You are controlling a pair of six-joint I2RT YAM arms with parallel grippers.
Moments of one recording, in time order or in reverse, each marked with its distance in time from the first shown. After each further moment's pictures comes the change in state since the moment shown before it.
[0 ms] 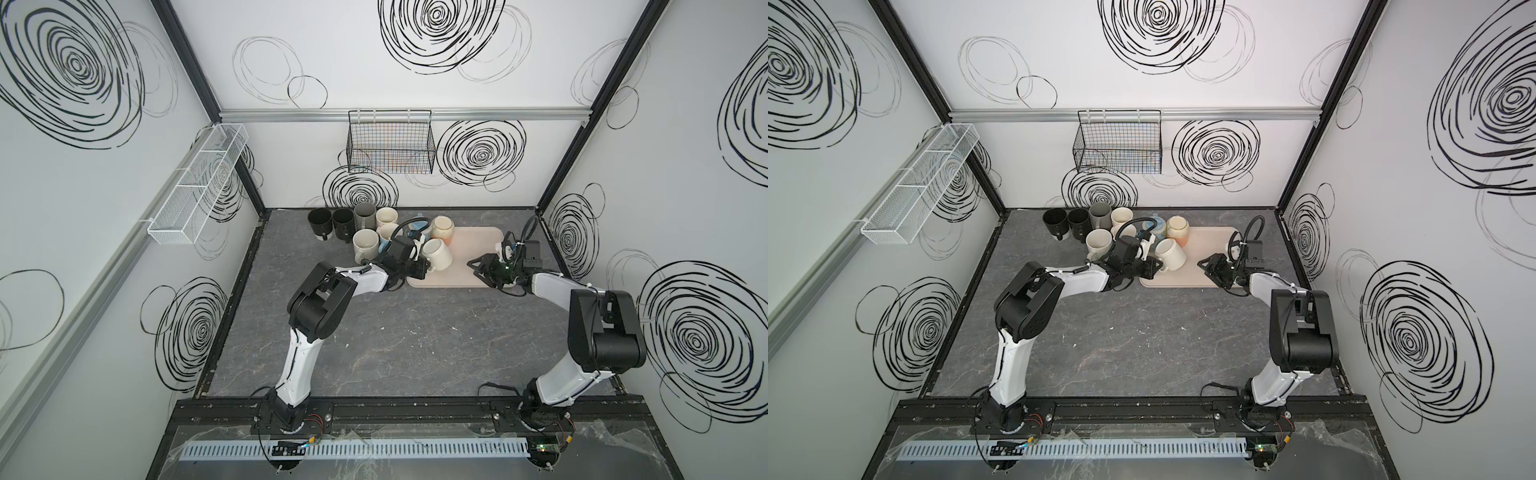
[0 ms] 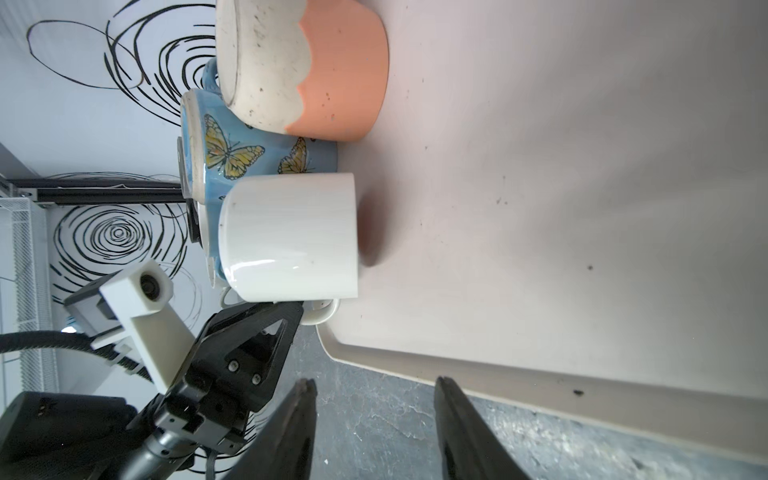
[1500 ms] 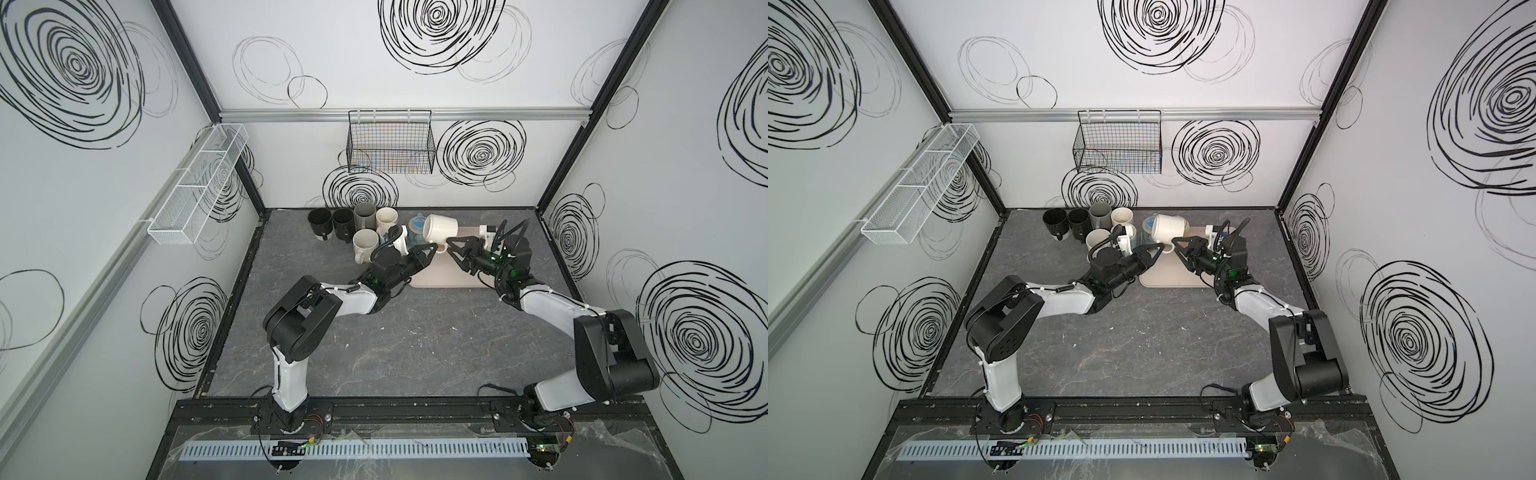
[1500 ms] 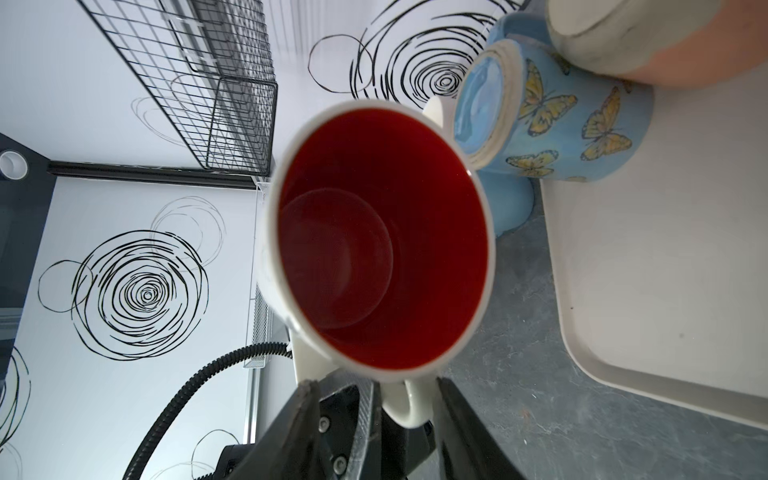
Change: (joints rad) left arm -0.056 -0.235 -0.306 0.636 -0.072 -0.673; right arm 0.225 -0.186 -0.094 0.550 0.020 0.543
